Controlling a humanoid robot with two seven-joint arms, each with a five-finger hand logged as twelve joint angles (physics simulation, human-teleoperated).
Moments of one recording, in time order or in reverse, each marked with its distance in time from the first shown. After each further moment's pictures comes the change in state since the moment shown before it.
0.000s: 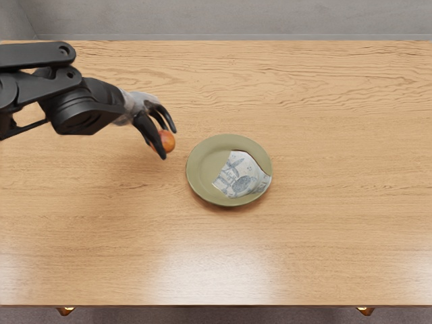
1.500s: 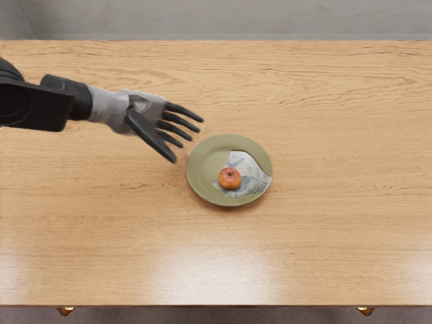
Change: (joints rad) left arm 0.381 0.189 -0.605 0.036 -0.197 -0.488 0.000; right arm 0.009 0.000 0.000 0.000 0.001 0.000 -0.001
